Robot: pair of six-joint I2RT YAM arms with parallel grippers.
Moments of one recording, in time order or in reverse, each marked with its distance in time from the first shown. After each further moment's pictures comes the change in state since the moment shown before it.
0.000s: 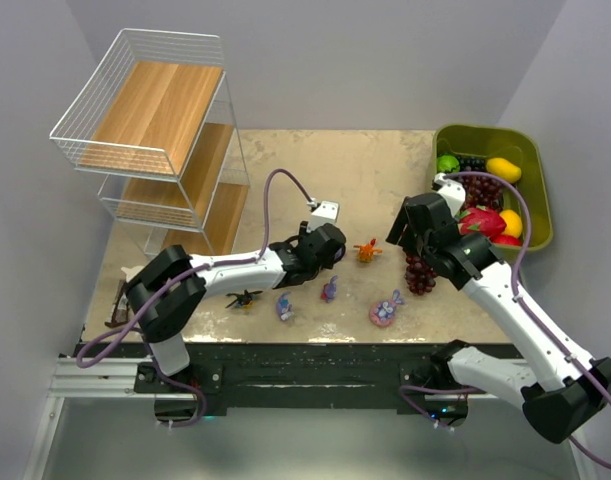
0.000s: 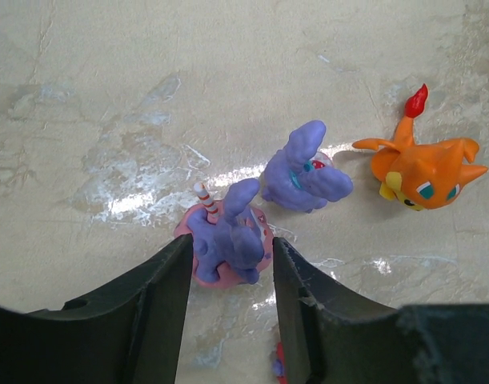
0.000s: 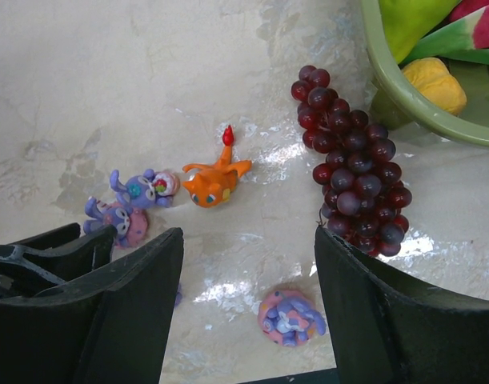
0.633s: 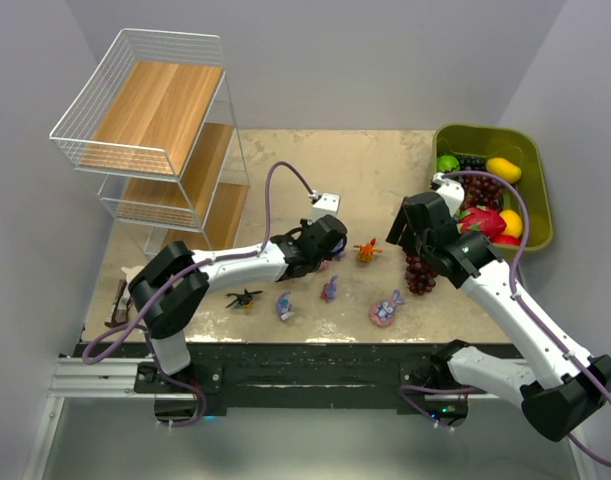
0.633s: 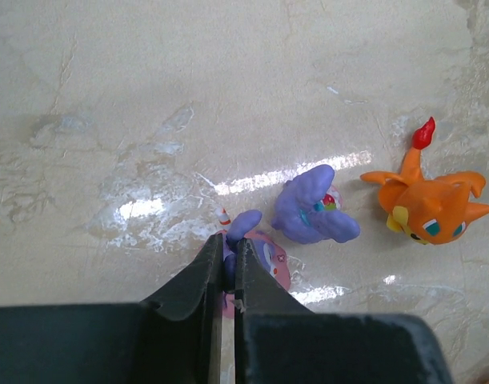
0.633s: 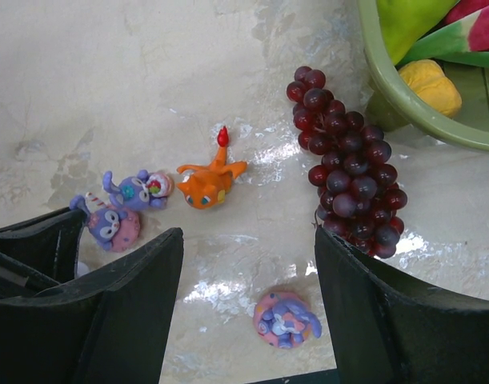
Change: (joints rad) left arm 0.029 0.032 0.058 -0.008 -0.006 0.034; right arm -0.002 0.012 0.000 0.002 0.007 -0.012
